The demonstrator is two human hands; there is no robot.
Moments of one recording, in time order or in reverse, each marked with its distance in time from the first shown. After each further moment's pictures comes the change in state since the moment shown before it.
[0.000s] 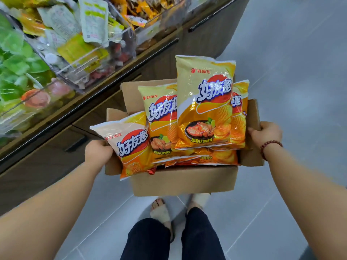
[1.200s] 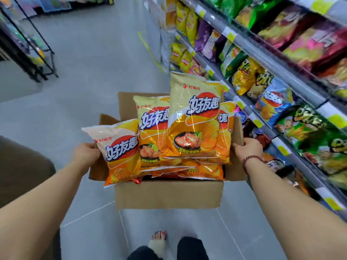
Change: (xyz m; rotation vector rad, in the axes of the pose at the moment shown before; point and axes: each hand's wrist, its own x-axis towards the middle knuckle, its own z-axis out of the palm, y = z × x) left_hand -0.254 0.536 0.293 0.524 -0.578 1.013; right_hand -0.047 0.298 -0.279 0.535 0.646 0.960
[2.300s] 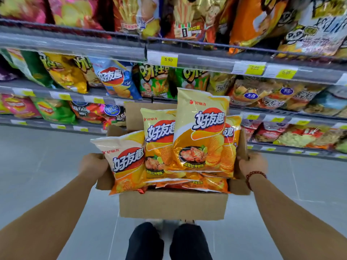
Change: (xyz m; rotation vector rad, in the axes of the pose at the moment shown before) left_hand -0.045 0.248 0.373 0.643 -0.547 0.751; right_hand -0.055 0.298 -0.065 0.246 0.441 0.996
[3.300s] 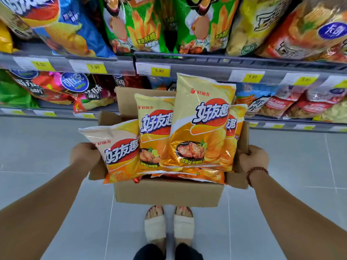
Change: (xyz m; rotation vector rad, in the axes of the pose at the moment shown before) left_hand 0.152 -0.015 0.154 0.155 -0.026 -0.011; right_hand 0.118 0.055 0.188 -0.014 0.015 0.043
